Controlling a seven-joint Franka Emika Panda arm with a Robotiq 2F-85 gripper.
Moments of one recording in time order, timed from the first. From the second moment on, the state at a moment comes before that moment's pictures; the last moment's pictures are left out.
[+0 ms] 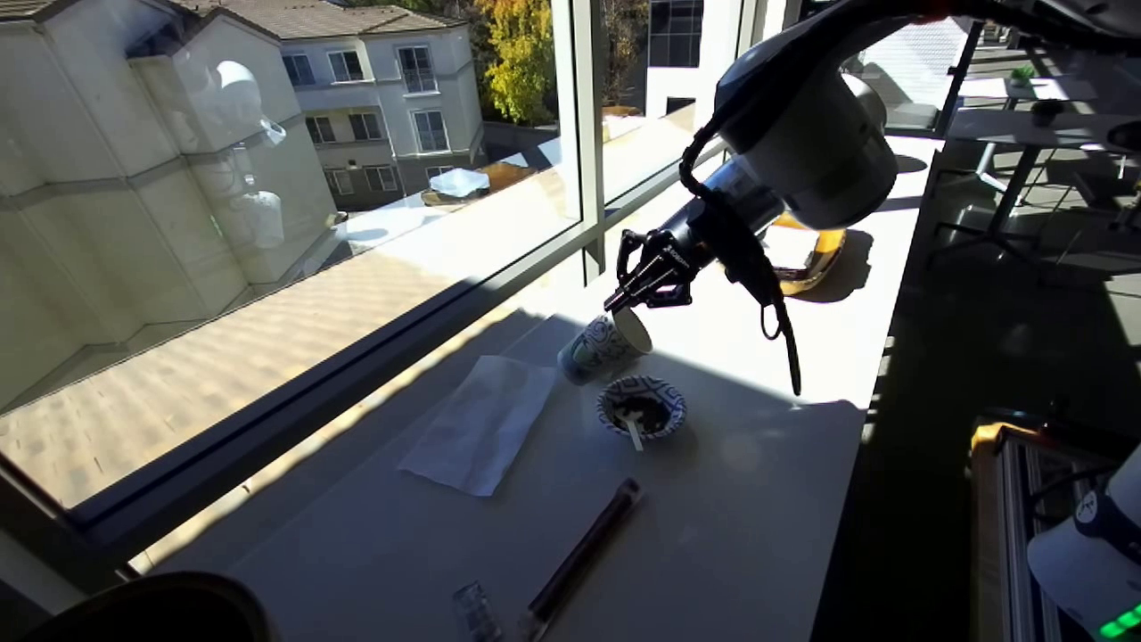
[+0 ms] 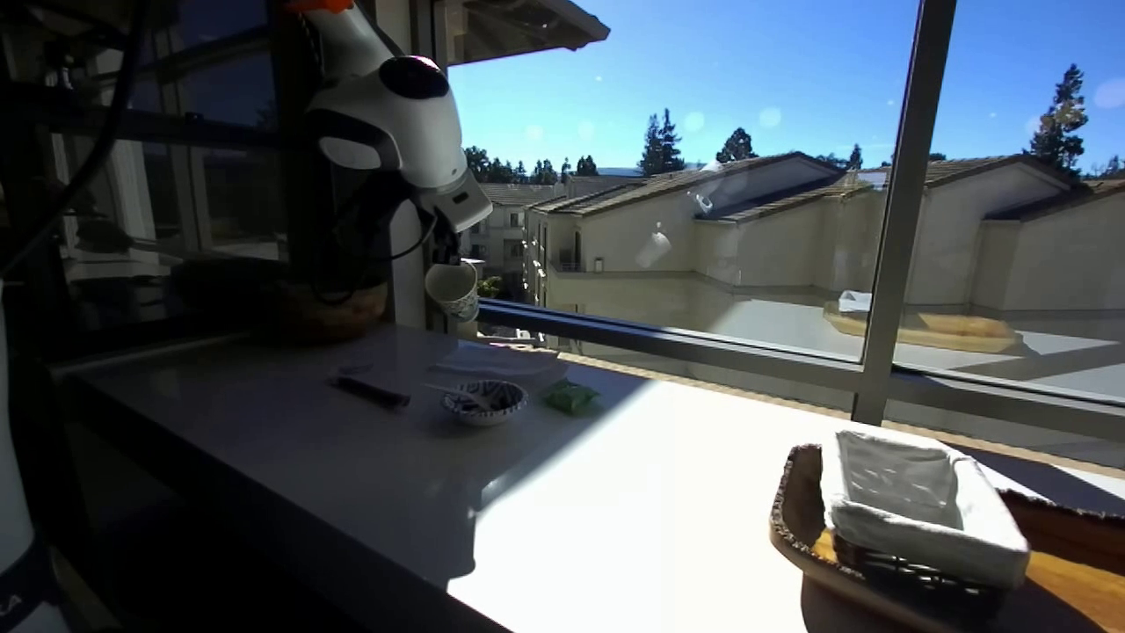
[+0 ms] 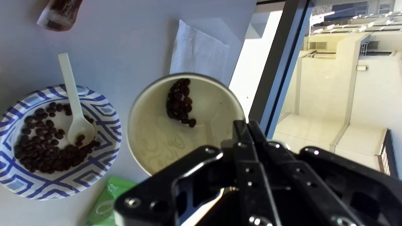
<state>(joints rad) 0.05 -0.13 0.16 -2.41 1.40 2.81 -0.06</state>
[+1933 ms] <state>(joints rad) -0.18 0.05 -0.19 -2.38 1.46 1.69 -0.70</state>
